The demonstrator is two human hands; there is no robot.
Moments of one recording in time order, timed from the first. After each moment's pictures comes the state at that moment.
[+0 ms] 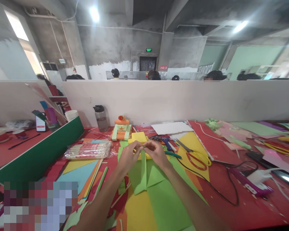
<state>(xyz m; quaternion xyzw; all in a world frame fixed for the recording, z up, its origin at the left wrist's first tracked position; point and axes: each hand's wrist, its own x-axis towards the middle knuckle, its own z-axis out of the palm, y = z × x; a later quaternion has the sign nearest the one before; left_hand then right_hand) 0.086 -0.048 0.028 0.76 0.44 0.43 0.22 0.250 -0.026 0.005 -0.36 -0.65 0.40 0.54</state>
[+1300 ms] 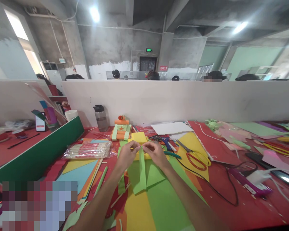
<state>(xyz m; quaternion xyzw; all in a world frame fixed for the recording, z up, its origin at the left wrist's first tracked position) 0.082 -0.036 0.023 0.69 0.45 0.46 0.32 0.251 -0.026 0.005 -0.37 -0.68 0.38 0.51</state>
